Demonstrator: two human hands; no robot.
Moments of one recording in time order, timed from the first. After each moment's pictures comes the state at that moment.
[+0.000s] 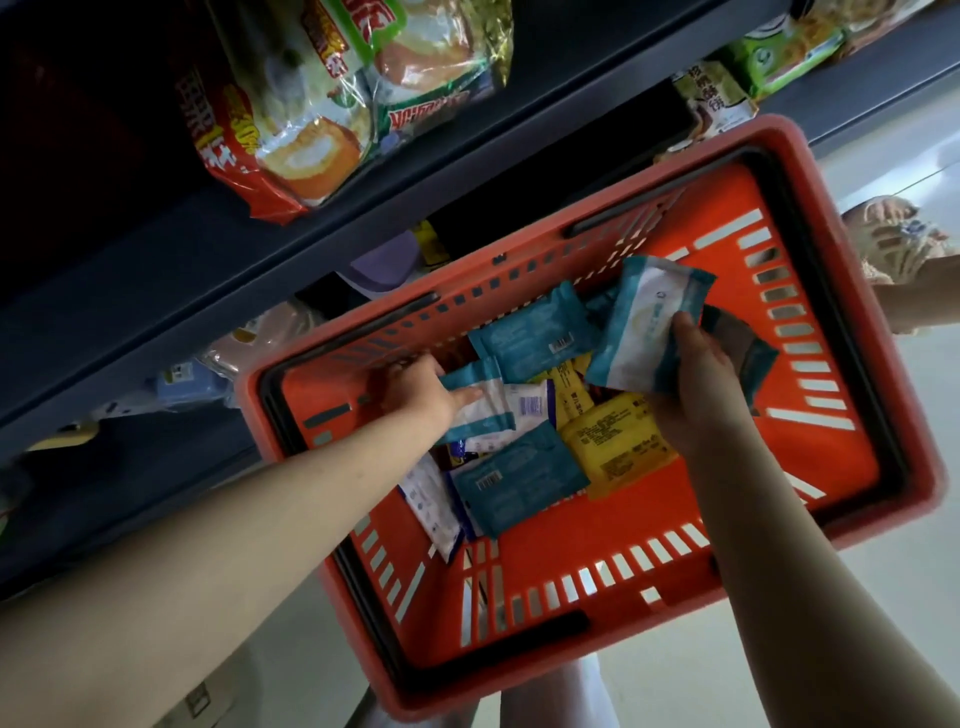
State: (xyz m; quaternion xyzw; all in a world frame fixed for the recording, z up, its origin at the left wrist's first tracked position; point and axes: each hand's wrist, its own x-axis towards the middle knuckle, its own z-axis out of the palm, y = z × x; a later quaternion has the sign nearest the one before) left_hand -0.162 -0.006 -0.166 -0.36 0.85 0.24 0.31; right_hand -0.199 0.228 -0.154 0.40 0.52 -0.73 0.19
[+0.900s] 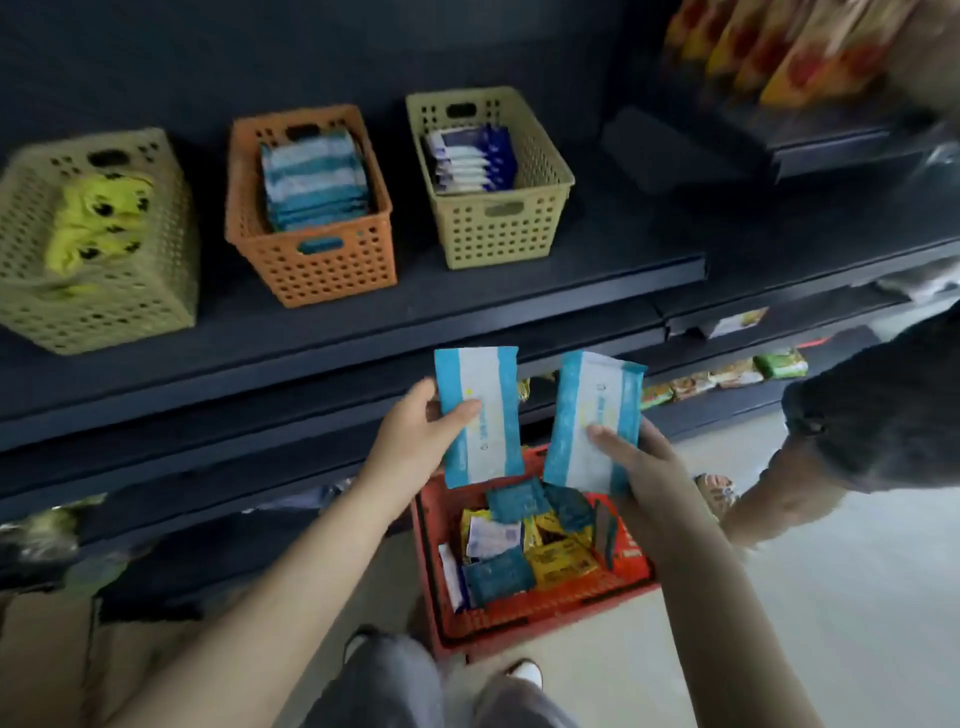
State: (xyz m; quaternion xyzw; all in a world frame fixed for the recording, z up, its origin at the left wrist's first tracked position) left_hand -0.077 -0.027 0.335 -0.22 0.74 0.63 -0.01; right_hand -0.114 0.190 0.343 0.12 0.57 -0.78 0.23
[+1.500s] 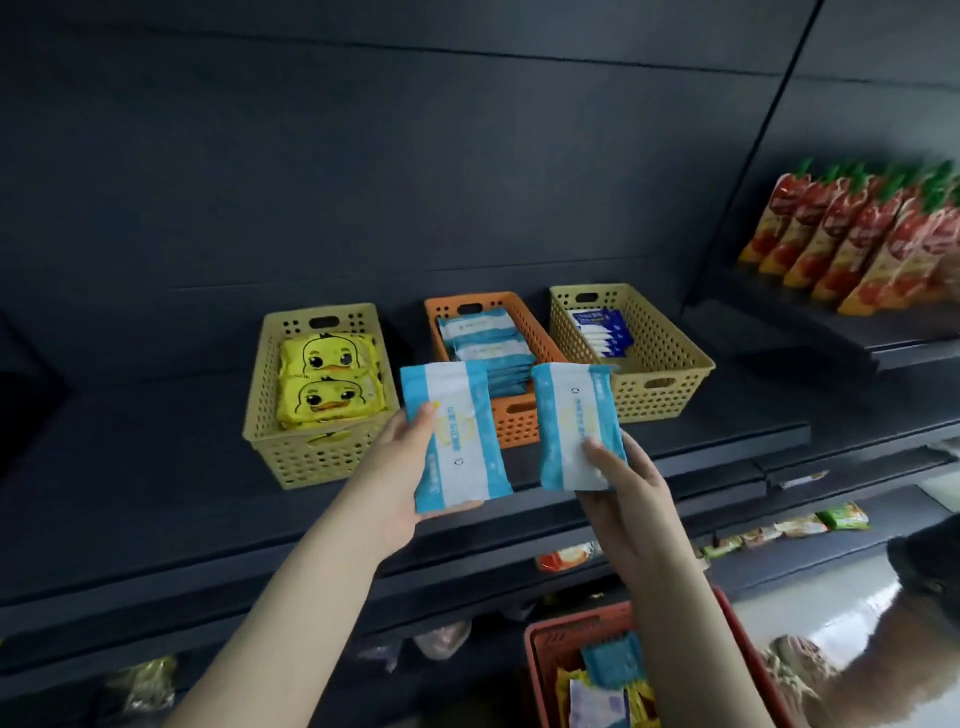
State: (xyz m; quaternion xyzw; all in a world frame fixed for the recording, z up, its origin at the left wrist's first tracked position) left_hand -0.029 -0.256 0.474 -0.28 0.51 0.81 -0.05; right_hand -0.089 -0.063 0.442 0.05 0.47 -0.87 0.17
